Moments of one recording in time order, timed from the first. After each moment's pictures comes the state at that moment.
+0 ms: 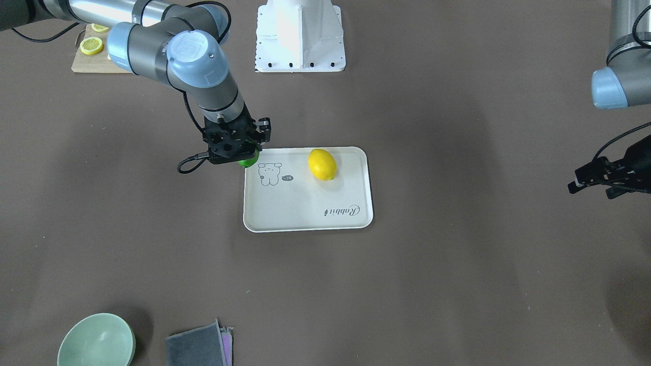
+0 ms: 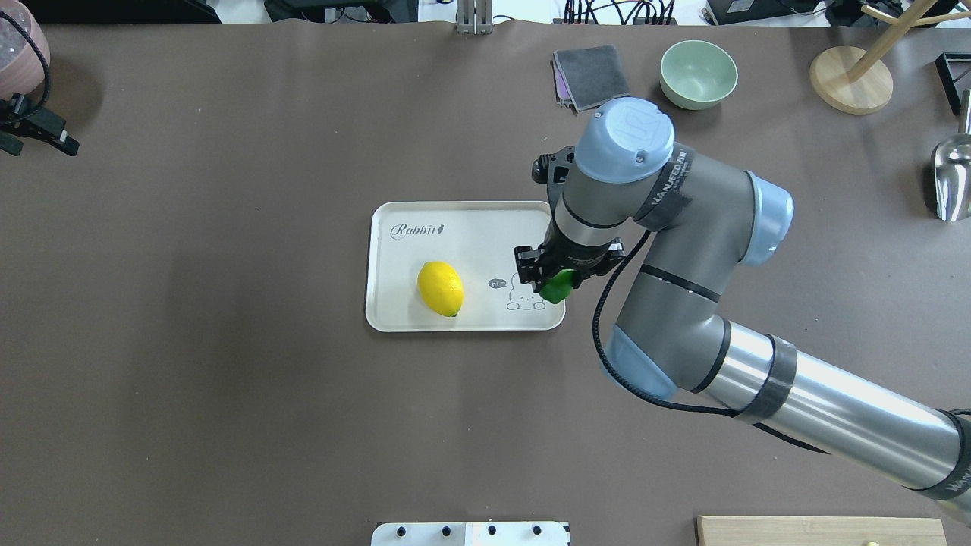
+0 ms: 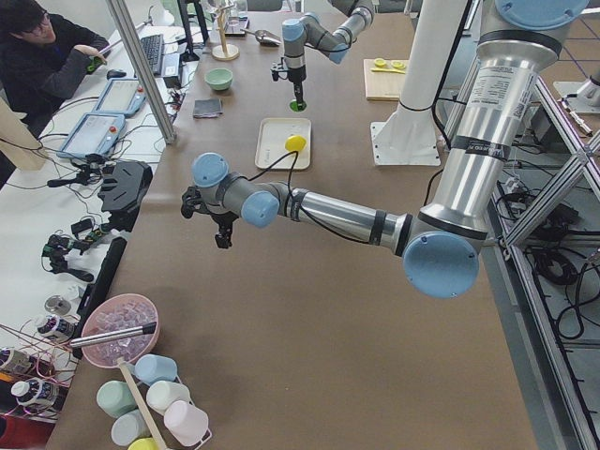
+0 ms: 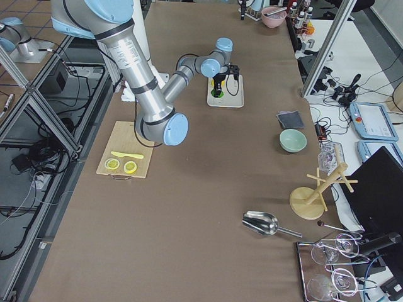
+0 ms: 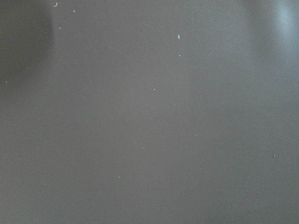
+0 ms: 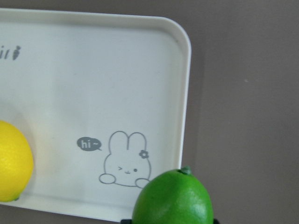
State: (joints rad) left arm -1.27 -1.82 -1.53 -1.82 -2.44 -0.44; right arm 0.60 -0.92 1.68 -1.61 2.07 1.00
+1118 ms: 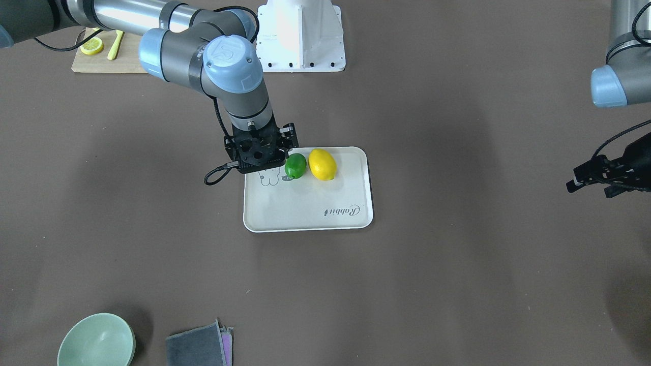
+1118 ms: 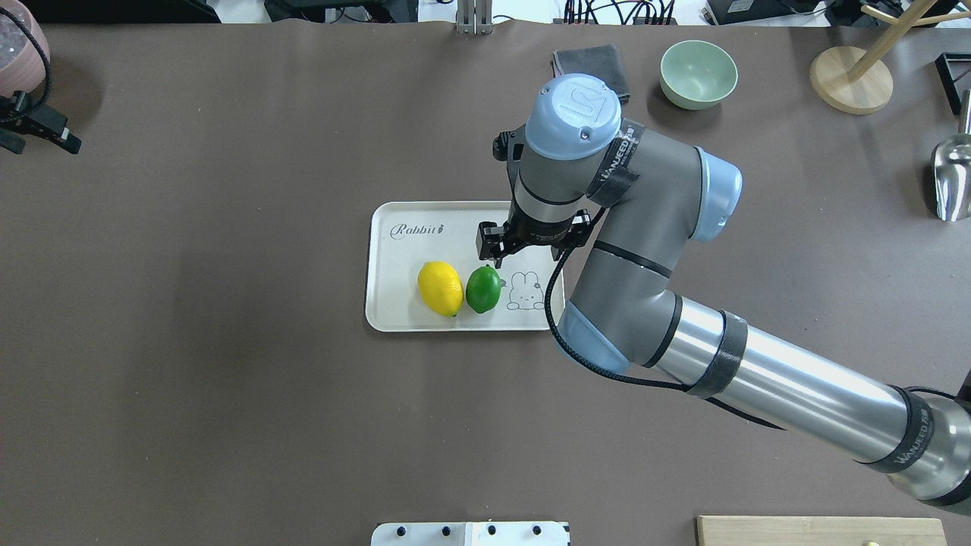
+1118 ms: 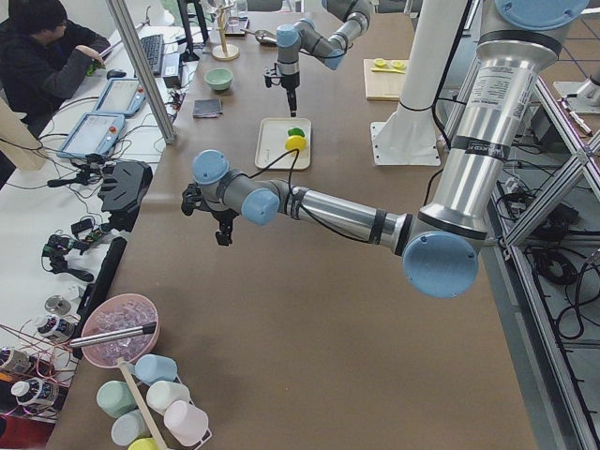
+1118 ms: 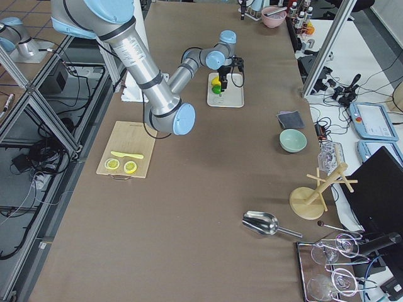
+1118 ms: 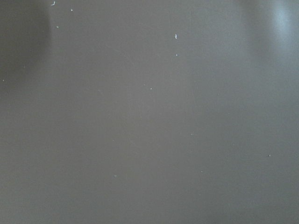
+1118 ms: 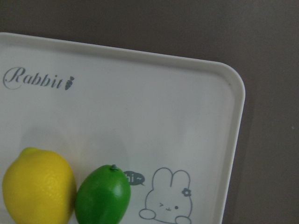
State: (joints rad) left arm -1.27 -1.83 -1.54 -1.82 -2.44 -0.45; right arm 0.64 -0.84 1.61 -1.62 2.05 0.94
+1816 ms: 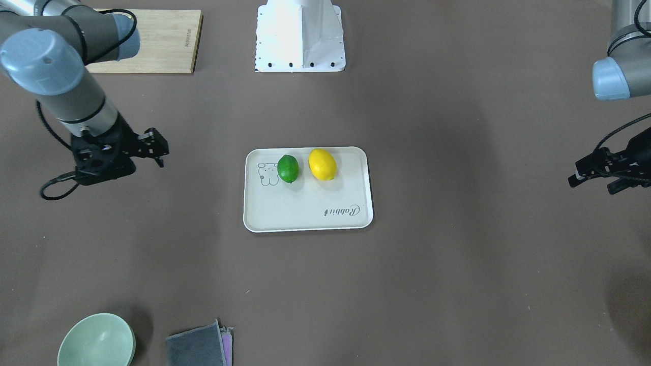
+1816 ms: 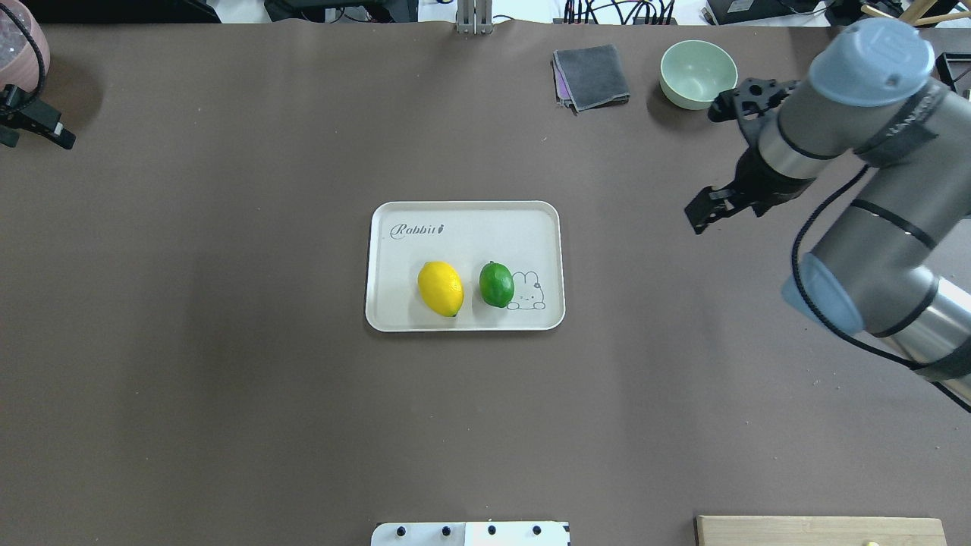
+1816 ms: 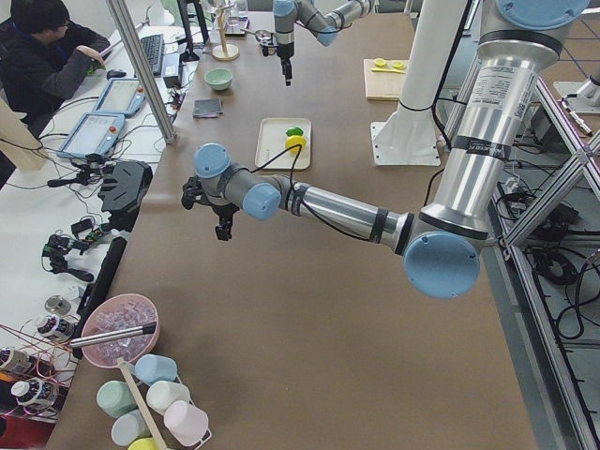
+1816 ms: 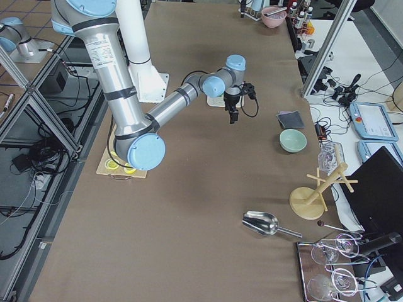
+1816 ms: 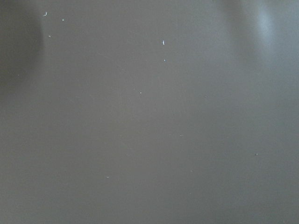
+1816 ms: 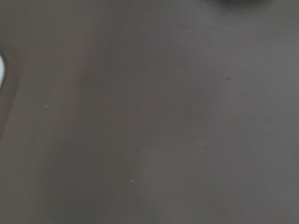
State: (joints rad) left arm -1.30 -1.82 -1.59 -1.74 -2.44 -0.36; right arm 0.92 -1.28 1.87 -1.63 2.12 0.52
